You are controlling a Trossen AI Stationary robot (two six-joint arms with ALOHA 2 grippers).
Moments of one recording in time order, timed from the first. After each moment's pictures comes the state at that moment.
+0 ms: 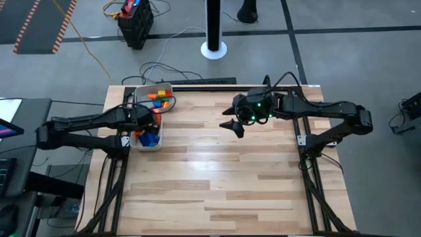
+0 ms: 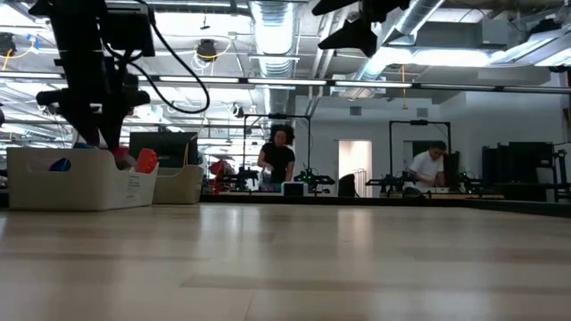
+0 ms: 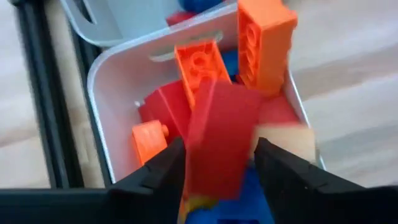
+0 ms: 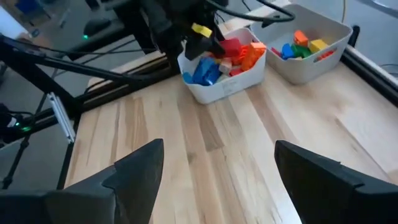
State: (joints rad) left arm 0.33 0.95 0.72 -1.06 -0.46 -0.90; right arm -0.16 1.35 1.22 -0.34 -0.11 0.29
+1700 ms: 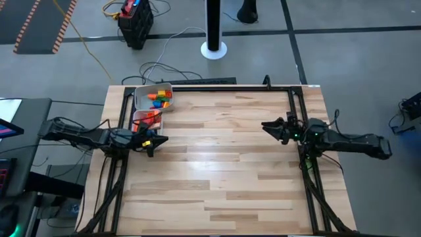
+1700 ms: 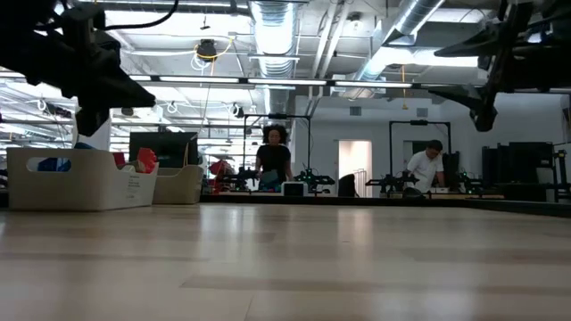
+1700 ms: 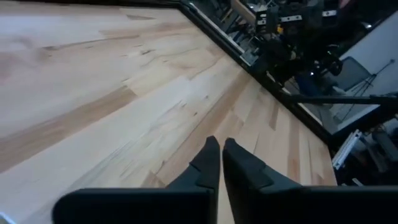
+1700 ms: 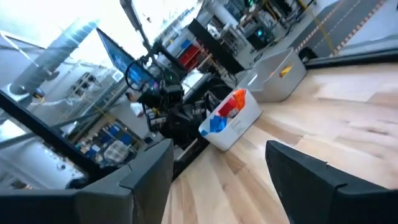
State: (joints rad) left arm -0.16 0.37 0.22 -0.10 -0.43 -0.74; right arm -0.16 0.21 0.09 0.20 0.08 0.78
